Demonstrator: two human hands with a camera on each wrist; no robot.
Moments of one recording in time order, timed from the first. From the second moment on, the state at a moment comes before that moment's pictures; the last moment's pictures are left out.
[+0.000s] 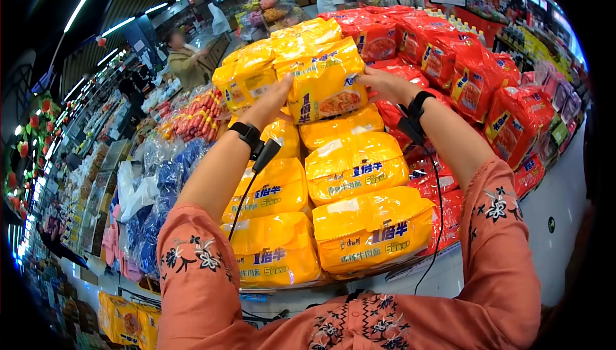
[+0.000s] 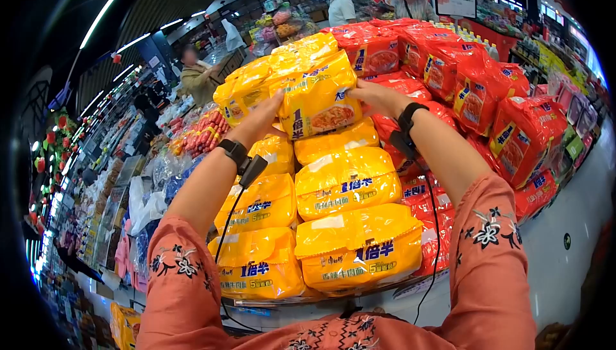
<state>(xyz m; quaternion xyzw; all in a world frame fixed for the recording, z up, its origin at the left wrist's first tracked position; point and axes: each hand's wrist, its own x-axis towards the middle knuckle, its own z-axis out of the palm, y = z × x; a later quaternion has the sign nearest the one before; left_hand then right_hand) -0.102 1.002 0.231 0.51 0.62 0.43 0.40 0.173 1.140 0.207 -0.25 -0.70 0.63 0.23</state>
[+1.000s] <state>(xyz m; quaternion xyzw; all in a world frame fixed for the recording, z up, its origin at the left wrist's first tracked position) -0.122 0.549 0.289 0.36 0.70 0.62 0.01 0.337 0.876 0.279 -0.03 -0.72 0.62 0.30</state>
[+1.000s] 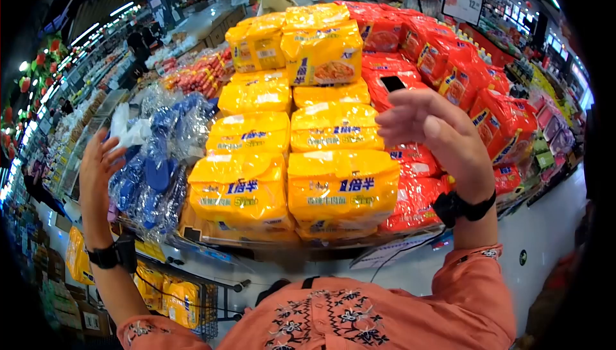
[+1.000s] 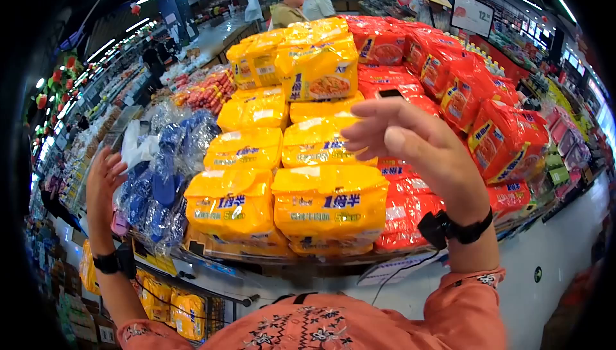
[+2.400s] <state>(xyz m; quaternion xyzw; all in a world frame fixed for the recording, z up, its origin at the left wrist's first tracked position) -0.195 0.047 0.030 -0.05 0.85 0.48 -0.22 -0.089 0.475 -0.003 -0.14 -0.55 0.77 -0.28</state>
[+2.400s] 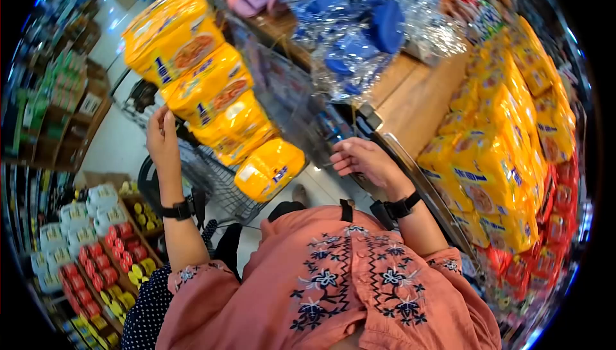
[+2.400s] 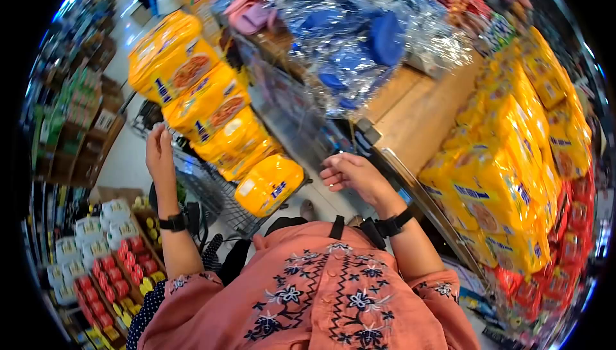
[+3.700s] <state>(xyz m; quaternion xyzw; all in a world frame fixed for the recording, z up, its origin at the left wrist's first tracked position) -0.364 -0.055 0.124 -0.13 0.91 0.39 -0.10 -0.143 0.535 -0.029 -0.17 -0.59 0.73 -0.30</state>
